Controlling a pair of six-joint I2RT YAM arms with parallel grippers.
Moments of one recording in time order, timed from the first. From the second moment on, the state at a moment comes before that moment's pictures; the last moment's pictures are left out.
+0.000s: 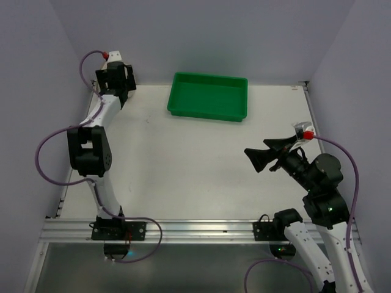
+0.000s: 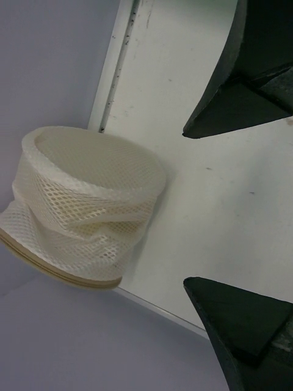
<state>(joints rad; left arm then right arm) -0.03 1.92 1.59 -0.11 -0.41 -0.08 0.26 0.46 0.83 -0.41 -0.37 0.36</state>
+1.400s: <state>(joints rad) -0.94 1.41 1.14 -0.66 -0.46 -0.52 0.29 0.62 0.73 -0.28 -0.45 0.45</state>
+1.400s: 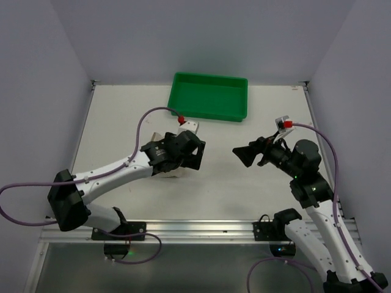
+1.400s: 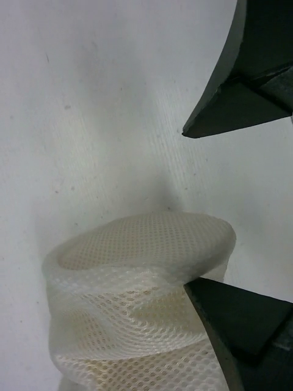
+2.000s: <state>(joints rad) -0.50 1.07 0.89 -0.59 -0.22 -0.49 0.51 0.85 0.82 -0.35 -0.35 0.43</state>
